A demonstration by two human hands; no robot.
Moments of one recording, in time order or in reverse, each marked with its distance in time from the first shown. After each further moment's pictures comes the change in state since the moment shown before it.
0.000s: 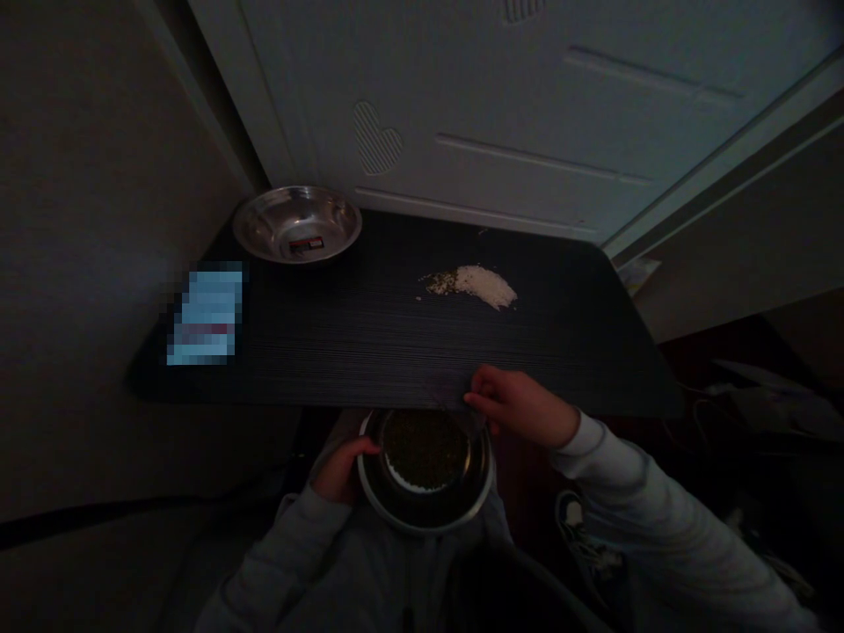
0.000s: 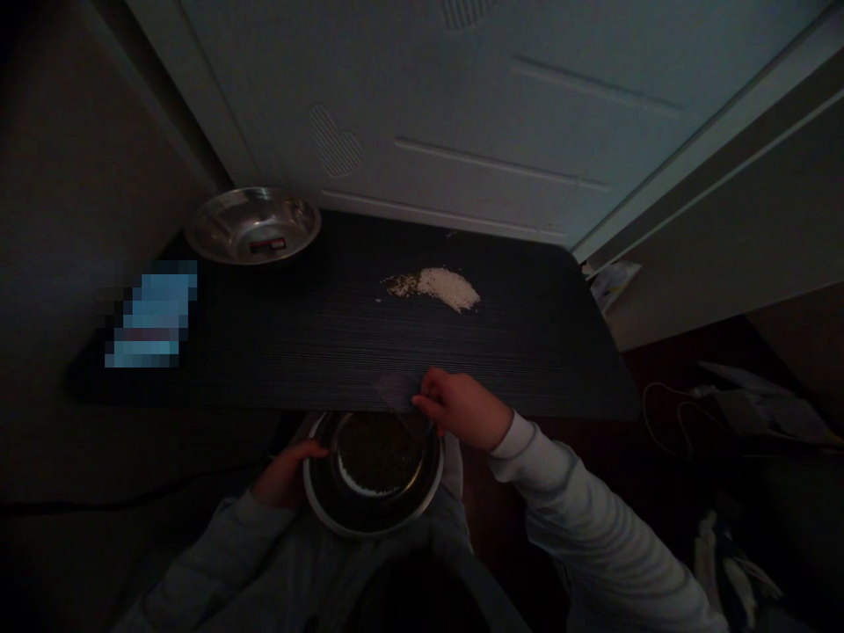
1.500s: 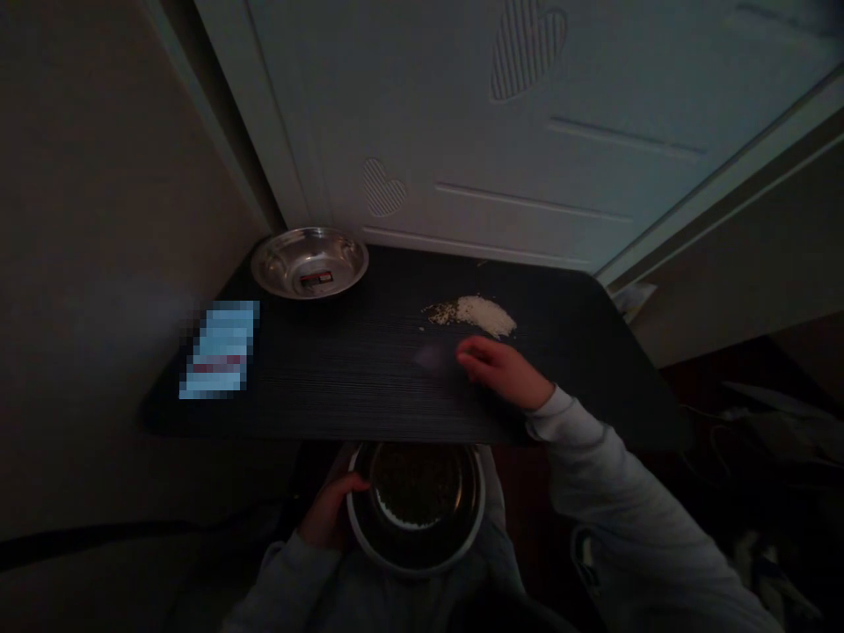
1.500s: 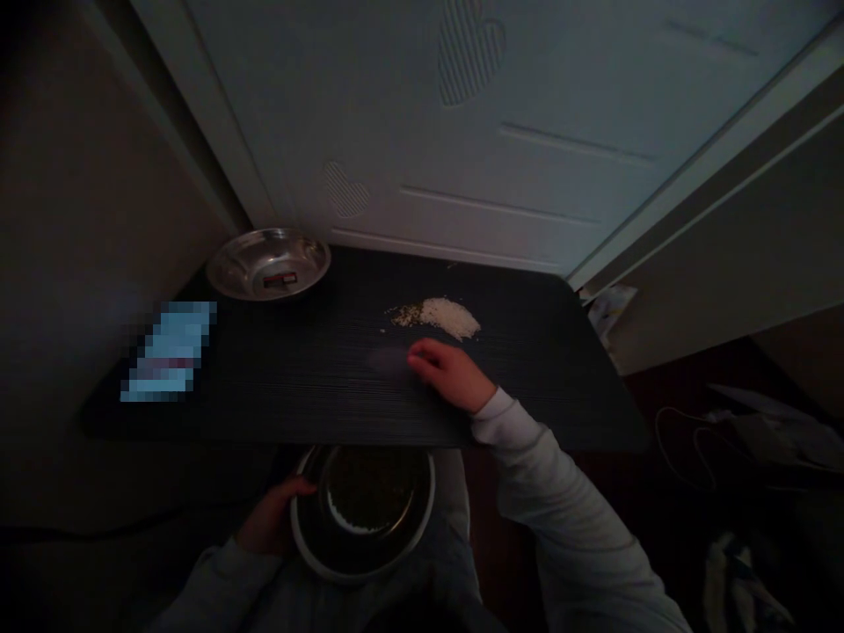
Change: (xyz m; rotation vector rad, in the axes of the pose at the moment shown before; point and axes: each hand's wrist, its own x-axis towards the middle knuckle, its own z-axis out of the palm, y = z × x) left_hand -0.002 0.005 -0.012 0.041 0.087 -0.037; right_hand 0.055 0.004 -0.028 0.183 0.241 -0.193
